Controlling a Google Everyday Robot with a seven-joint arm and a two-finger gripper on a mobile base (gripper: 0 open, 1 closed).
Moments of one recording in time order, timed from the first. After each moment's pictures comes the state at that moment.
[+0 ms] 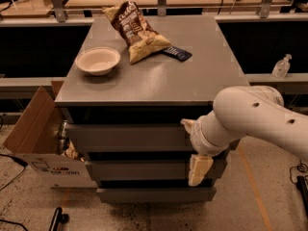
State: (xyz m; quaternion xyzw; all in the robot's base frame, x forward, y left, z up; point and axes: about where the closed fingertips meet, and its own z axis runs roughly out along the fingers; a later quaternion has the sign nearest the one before) arm 0.479 -0.103 0.715 -0.72 0.67 0.02 0.20
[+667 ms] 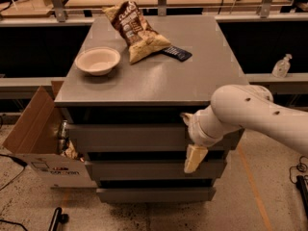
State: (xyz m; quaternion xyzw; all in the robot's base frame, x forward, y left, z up) arm 0.527 -0.106 0.695 -0.70 0.67 0.01 0.23
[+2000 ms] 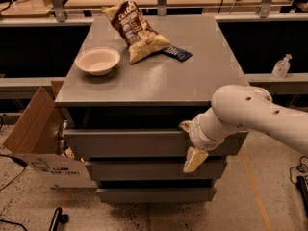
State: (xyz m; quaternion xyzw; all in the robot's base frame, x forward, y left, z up) arm 0.516 -0.102 0.683 -0.72 0.66 0.05 0.21
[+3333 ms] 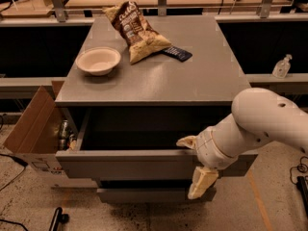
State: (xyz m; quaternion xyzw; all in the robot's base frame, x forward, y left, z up) arm 0.427 -0.091 0.718 -0.74 0.63 0.13 0.21
